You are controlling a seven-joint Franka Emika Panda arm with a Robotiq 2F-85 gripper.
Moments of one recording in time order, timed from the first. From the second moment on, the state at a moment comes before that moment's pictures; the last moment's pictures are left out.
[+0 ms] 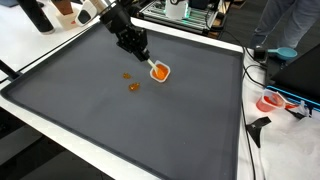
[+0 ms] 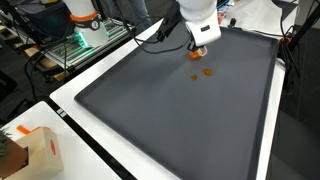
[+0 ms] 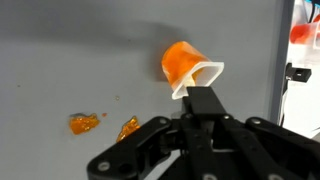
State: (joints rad) arm -0.12 0.43 0.11 -1.90 0.63 2.13 -0.44
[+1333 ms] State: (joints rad) arm -0.17 0.44 0.10 -1.90 0.74 2.03 -0.54
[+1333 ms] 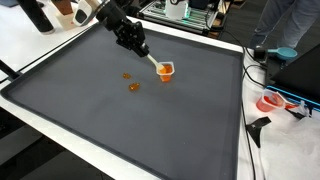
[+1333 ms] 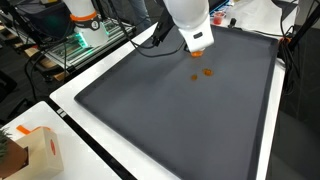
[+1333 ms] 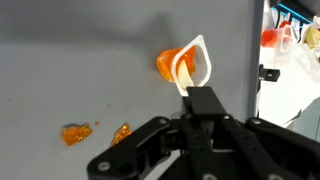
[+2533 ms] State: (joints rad) arm -0.14 0.45 0.08 -1.90 0.78 2.00 -0.56
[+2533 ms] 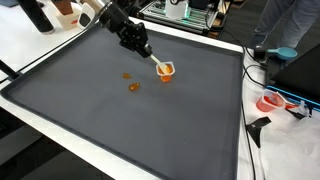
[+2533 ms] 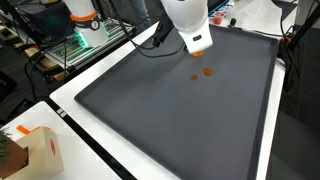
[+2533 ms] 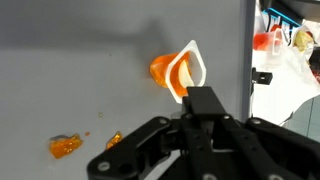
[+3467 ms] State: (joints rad) arm -0.09 0.39 0.06 -1.90 0.63 2.09 -0.35
